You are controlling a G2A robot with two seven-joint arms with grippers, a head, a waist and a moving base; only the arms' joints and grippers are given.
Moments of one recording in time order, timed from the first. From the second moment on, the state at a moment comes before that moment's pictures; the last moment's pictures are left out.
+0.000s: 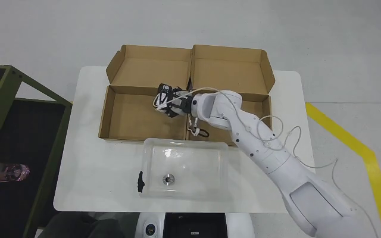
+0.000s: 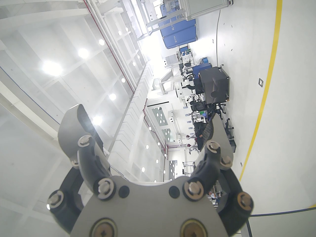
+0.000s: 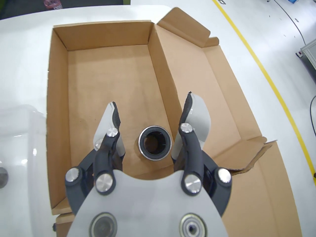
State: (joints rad) left arm -0.19 -0.18 -0.57 -1.44 2.04 -0.23 0.13; right arm -0.59 -1.43 0.72 -1.26 -1.26 -0.58 0.33
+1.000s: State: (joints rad) left arm -0.19 -0.18 -0.57 -1.44 2.04 -0.23 0.13; right arm -0.99 -1.32 0.86 -1.82 -1.28 -0.82 0.50
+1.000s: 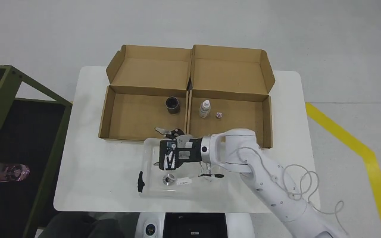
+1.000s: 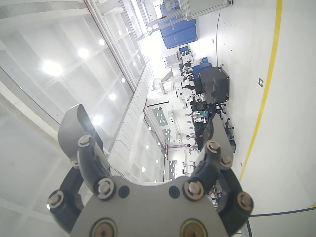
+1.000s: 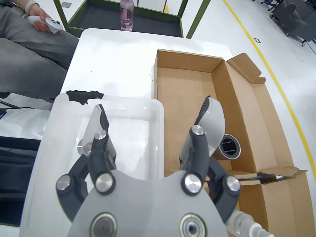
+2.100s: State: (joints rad) left arm -0.19 -0.18 -0.57 -1.44 2.04 -0.23 0.13; right arm -1.09 -1.29 0.79 -1.77 -1.47 -0.88 0.44
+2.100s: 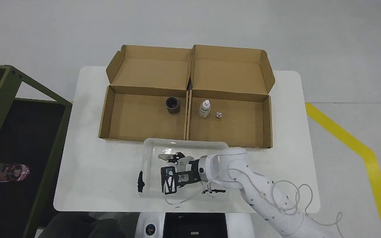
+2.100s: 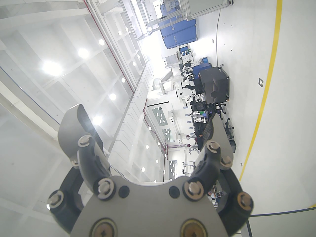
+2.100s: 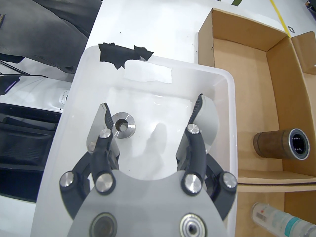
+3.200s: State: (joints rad) left arm -0.19 -0.18 -0.57 -1.44 2.04 -0.23 0.13; right arm -1.05 -1.30 0.67 -1.63 -1.53 -0.85 0.42
